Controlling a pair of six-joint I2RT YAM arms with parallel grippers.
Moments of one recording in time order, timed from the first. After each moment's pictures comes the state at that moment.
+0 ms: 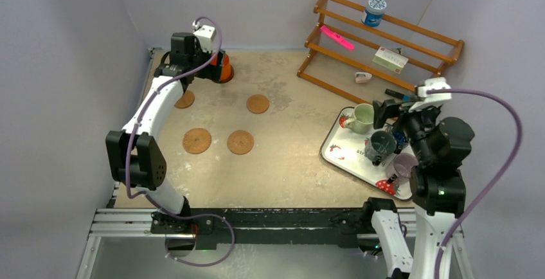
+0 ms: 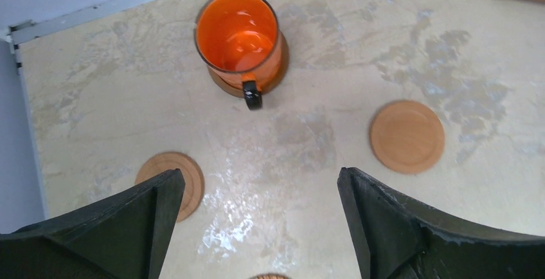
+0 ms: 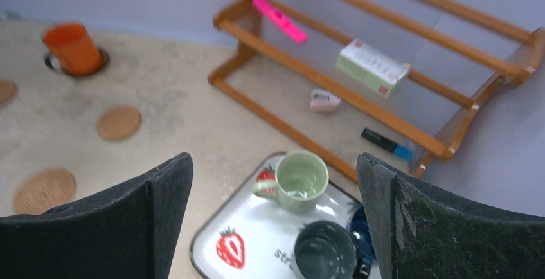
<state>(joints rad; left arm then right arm) -0.13 1.67 1.50 -0.41 0.05 0.13 -0.12 0.61 1.11 -0.63 -0.26 -0.09</state>
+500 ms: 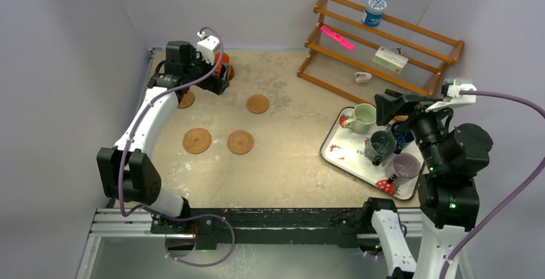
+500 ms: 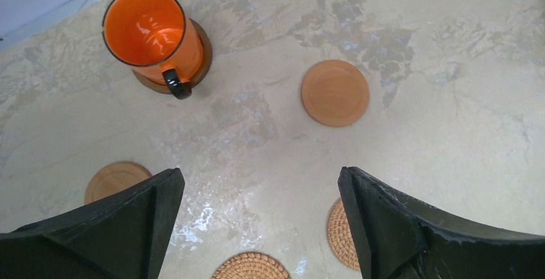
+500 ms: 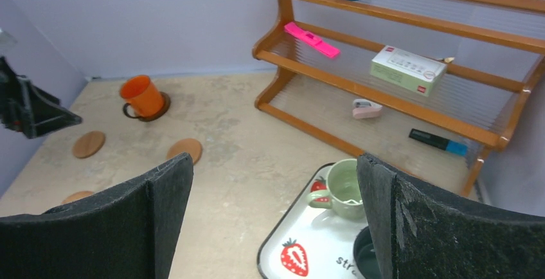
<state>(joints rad) -0.13 1.51 1.38 -0.46 0.31 0.22 -0.12 0.62 1.29 -0.68 -0.26 0.21</state>
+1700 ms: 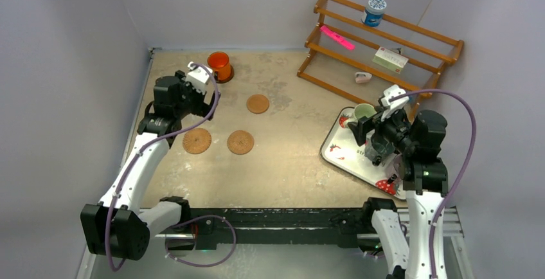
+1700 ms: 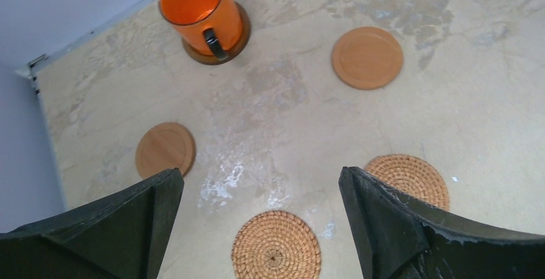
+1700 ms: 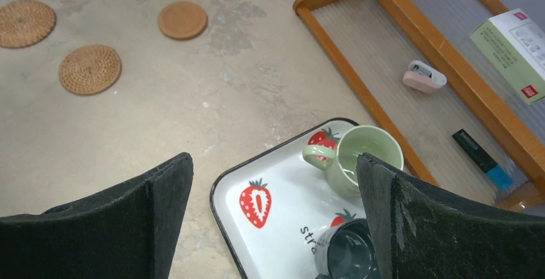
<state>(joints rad) -0.13 1.10 0.94 -0.27 0.18 0.32 -0.12 0.64 0.95 -0.61 -0.59 -0.23</state>
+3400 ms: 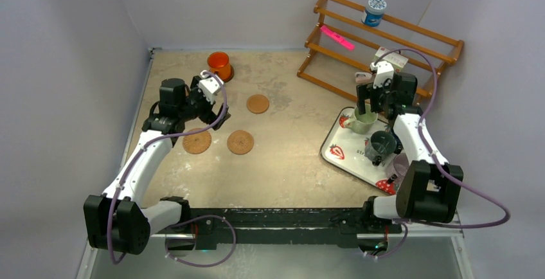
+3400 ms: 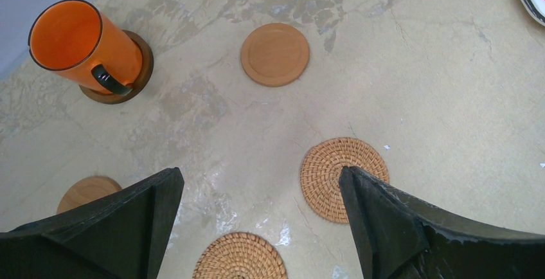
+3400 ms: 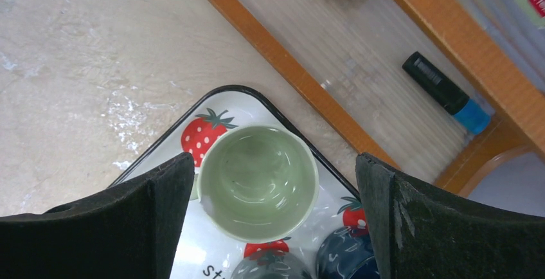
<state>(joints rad) -0.14 1.14 0.90 -0.28 0.51 0.42 -0.14 1.35 0.97 -0.26 -0.24 -0.30</state>
